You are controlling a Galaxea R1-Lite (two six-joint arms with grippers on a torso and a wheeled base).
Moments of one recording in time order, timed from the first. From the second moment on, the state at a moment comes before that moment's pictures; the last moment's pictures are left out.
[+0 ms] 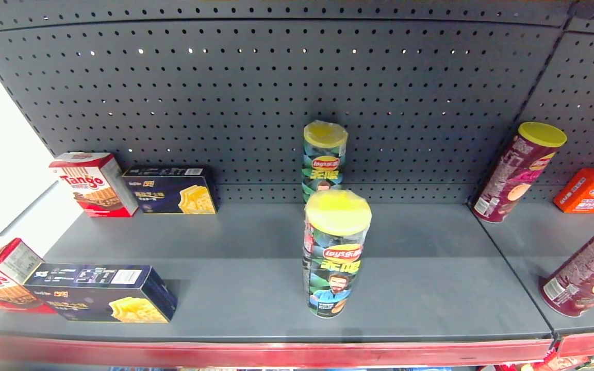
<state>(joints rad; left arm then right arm) 0.00 0.00 0.00 0.01 -0.06 0.05 0.38 0.49 -0.53 -0.04 -0.13 -0.08</state>
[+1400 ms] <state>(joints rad) 0.00 0.00 0.00 0.01 -0.07 0.06 0.02 0.01 -0.01 -0.05 -0.02 0.06</state>
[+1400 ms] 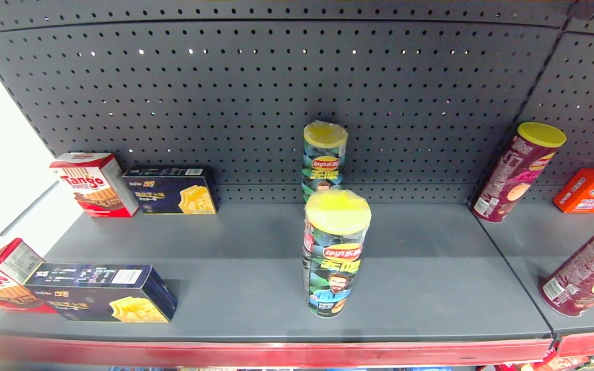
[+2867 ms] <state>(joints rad) 0.00 0.00 0.00 0.00 -0.01 0.01 0.02 0.00 0.00 0.00 -0.10 0.04</state>
